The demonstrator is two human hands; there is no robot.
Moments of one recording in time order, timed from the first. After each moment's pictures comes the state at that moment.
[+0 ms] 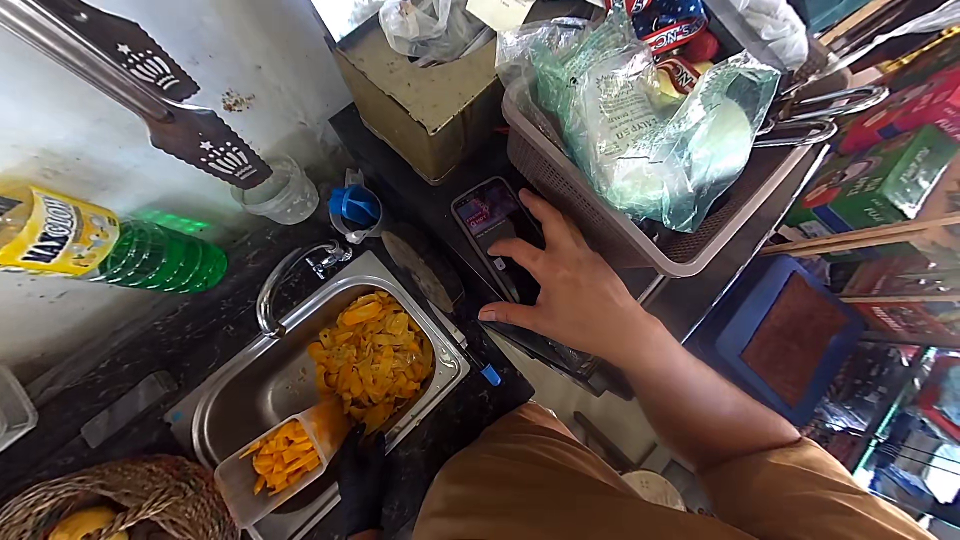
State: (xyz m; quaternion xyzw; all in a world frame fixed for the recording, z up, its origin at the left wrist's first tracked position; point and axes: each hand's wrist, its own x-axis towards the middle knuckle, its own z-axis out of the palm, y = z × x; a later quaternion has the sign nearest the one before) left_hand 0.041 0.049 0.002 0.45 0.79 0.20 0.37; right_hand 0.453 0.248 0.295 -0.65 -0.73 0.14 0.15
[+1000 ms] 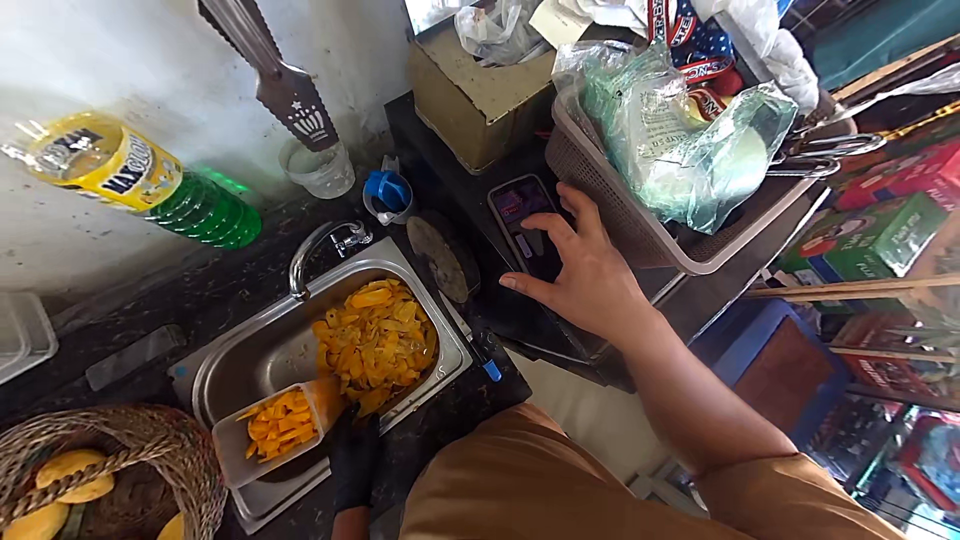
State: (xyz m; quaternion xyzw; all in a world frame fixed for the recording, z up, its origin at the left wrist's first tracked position) left_hand 0.039 0.044 0.001 0.46 0.79 0.23 0.34; right_hand 0.445 0.251 0.293 -0.67 -0.72 0.12 0.18
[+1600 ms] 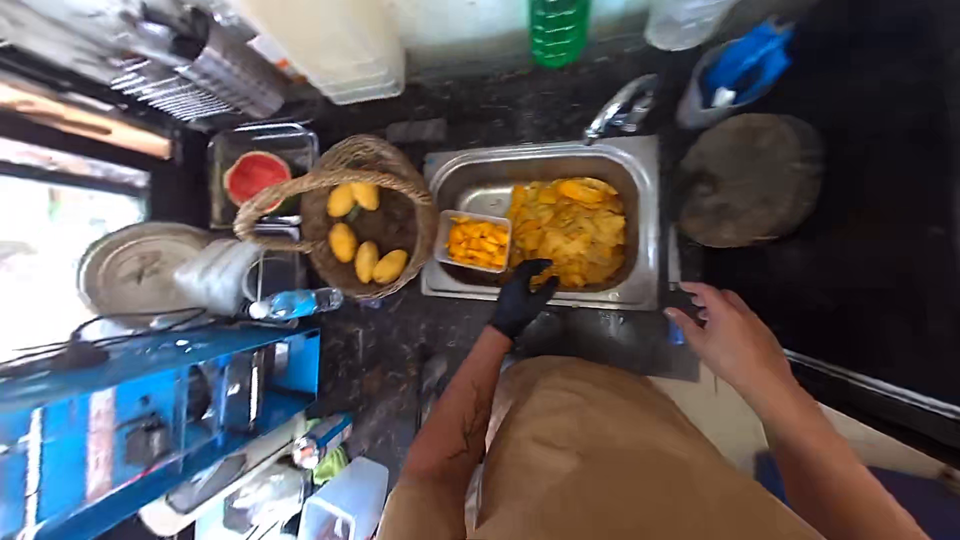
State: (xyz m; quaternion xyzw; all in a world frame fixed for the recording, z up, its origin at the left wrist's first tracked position) left_hand 0.036 0.064 0.076 0.45 0.72 0.32 0.42; right_hand 0.343 0.152 0.157 -0.59 -0.72 0.37 -0.03
